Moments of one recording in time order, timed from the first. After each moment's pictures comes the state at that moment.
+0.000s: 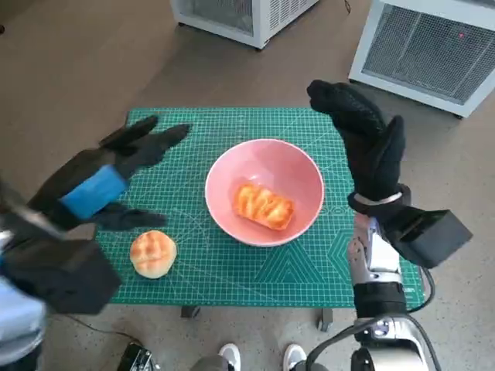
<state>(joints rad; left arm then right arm) -0.32 0.75 0.17 -0.54 0.29 0.33 -0.72 -0.71 -0.04 -0.13 0.61 0.31 -0.73 0.48</state>
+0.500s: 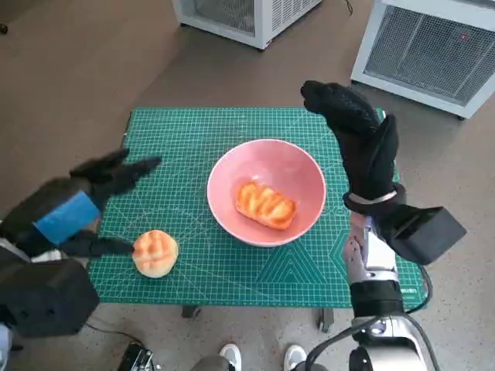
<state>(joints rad) -0.15 0.85 0.21 -0.62 0.28 0.38 -0.76 -0.73 -0.03 -0.13 0.64 0.31 -0.73 0.49</state>
